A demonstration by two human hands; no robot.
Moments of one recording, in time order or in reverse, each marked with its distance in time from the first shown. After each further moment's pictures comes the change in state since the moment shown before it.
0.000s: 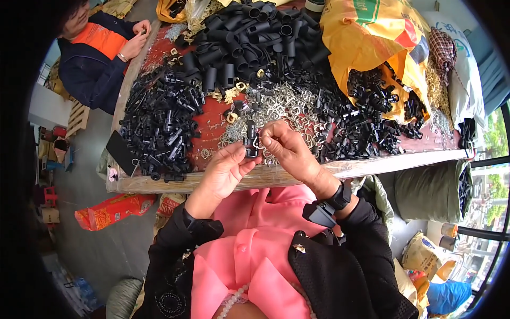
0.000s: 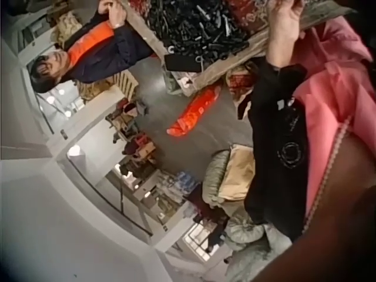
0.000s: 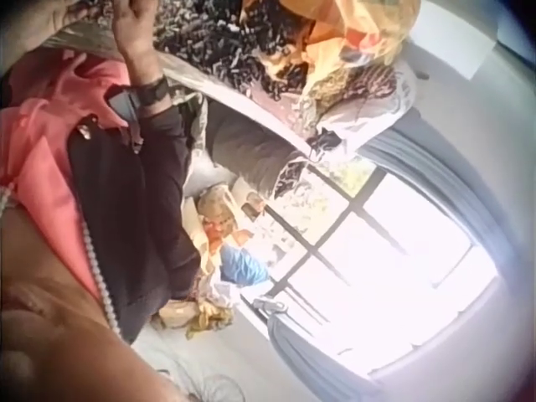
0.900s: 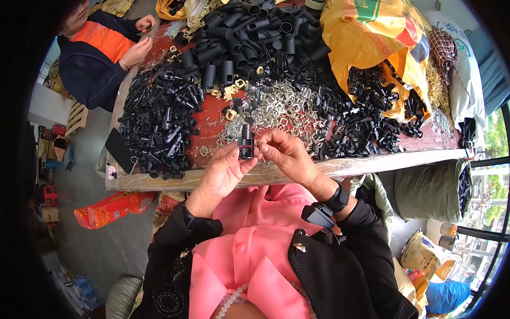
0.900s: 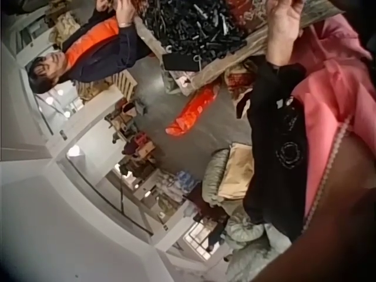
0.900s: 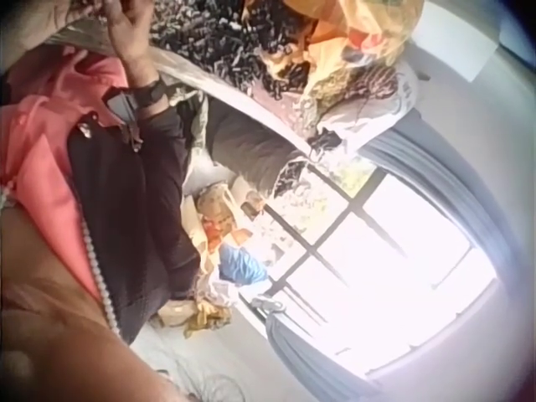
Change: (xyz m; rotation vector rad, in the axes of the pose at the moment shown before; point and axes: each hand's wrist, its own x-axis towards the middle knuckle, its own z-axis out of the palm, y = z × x) left_hand -0.002 -0.004 -0.004 -0.019 -0.195 0.076; right_hand -0.012 0.001 0.007 0.294 -0.095 0.076
